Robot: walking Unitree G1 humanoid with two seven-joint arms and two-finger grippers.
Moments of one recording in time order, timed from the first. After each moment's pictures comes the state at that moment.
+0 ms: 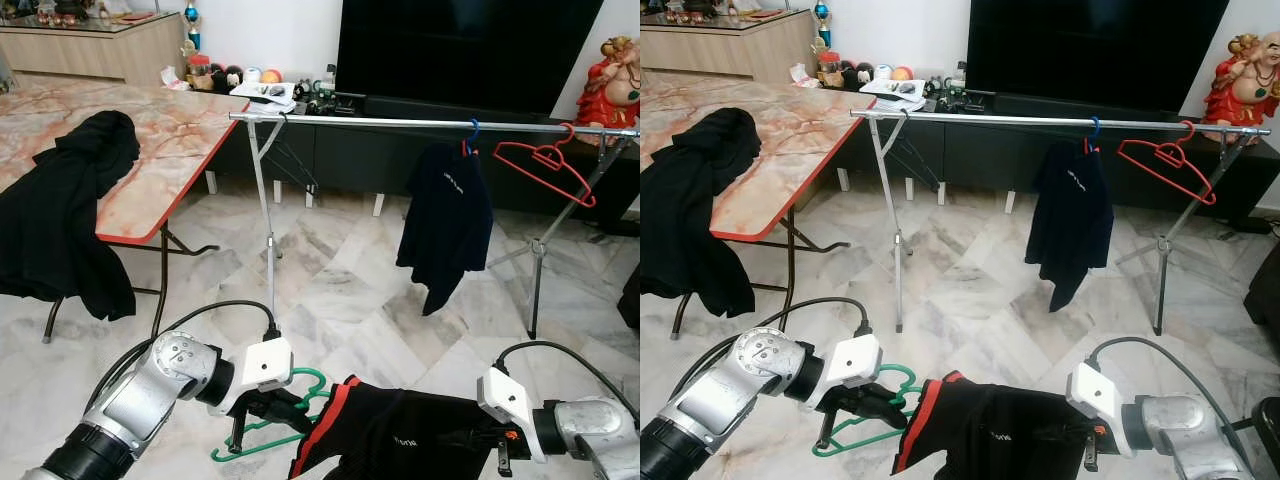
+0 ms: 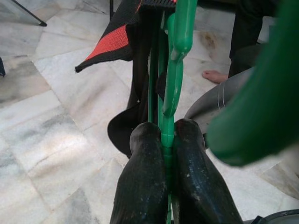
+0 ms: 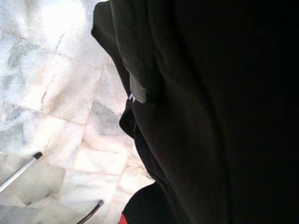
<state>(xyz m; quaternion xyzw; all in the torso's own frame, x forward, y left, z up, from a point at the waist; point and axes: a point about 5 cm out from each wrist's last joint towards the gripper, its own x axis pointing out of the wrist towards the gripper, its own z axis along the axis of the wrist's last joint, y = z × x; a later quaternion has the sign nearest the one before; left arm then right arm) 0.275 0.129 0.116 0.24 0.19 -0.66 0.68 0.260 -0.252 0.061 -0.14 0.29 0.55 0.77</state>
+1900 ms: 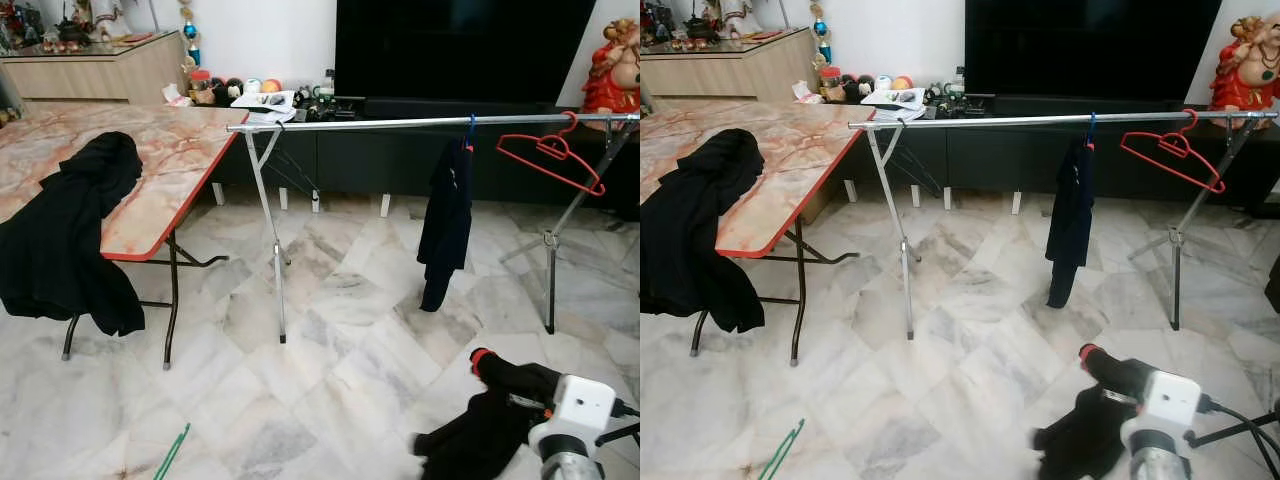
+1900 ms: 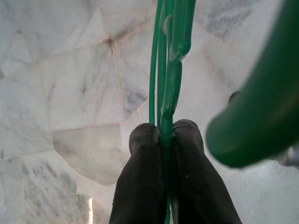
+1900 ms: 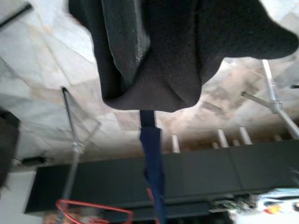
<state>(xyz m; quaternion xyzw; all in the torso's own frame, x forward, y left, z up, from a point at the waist) 0.146 0.264 -0.082 0.13 0.50 0.05 0.85 0.246 -0.254 0.041 0.01 0.06 -0.13 0.99</state>
